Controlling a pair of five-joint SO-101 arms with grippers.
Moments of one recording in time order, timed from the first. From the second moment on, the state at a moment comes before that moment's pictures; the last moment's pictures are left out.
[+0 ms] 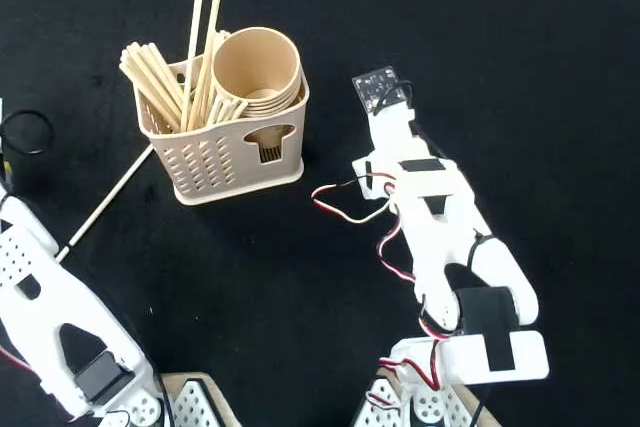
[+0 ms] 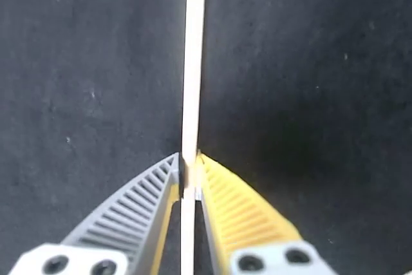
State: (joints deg) left arm -49.0 72.0 -83.1 99.8 -28.0; right arm -4.7 -2.7 44.5 27.3 15.2
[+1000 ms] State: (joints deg) left arm -37.4 -30.7 21.1 67.3 -16.0; right arm -4.7 -2.7 45.0 25.4 15.2
